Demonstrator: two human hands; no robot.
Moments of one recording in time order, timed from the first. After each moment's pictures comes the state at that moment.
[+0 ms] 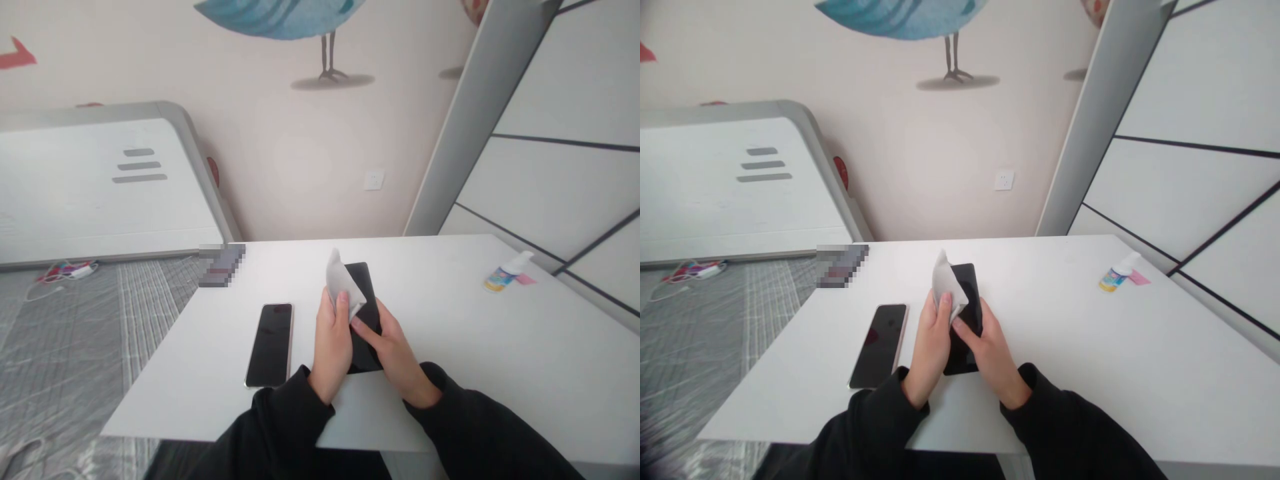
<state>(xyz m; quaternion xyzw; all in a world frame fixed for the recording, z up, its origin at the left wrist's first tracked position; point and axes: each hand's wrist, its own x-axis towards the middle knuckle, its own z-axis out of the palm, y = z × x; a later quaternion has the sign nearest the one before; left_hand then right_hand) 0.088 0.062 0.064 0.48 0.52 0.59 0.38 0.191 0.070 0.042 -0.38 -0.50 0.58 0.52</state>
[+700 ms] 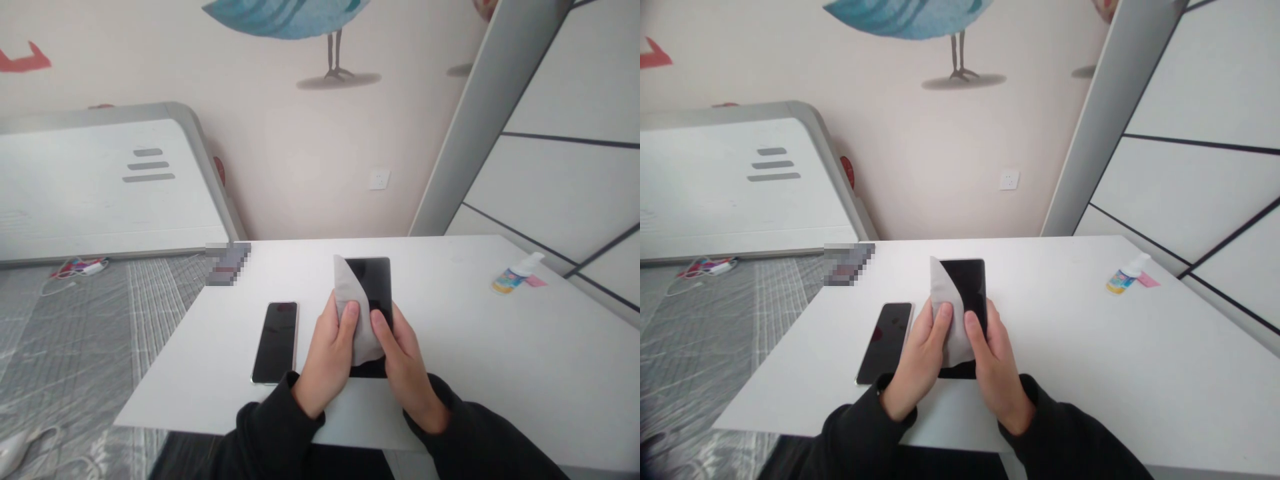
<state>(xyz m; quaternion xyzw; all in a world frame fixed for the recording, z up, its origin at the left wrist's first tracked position) 0.068 0.035 0.088 0.55 0.46 0.55 0.42 0.185 0.048 0.056 -0.41 -0.52 0.49 0.57</state>
